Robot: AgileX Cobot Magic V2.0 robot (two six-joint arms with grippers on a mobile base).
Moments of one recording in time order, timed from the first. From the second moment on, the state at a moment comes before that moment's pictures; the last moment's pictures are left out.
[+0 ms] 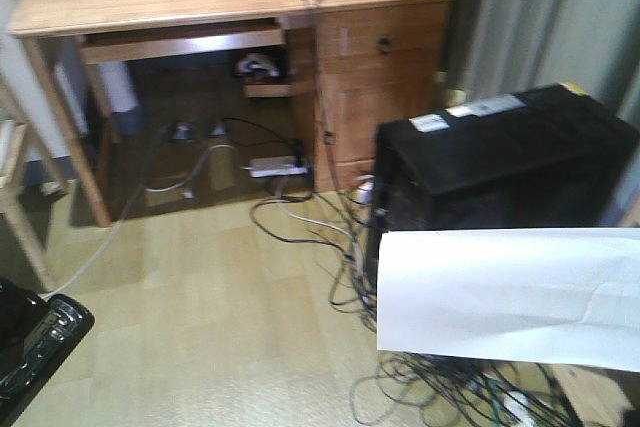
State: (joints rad) left arm -0.41 0.39 -0.53 -0.21 0.70 0.25; right arm 0.05 0.18 0.00 -0.37 -0.58 1.58
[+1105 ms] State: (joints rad) left arm -0.41 0.39 -0.53 -0.21 0.70 0.25; right arm 0.05 0.18 0.00 -0.37 -0.58 1.58
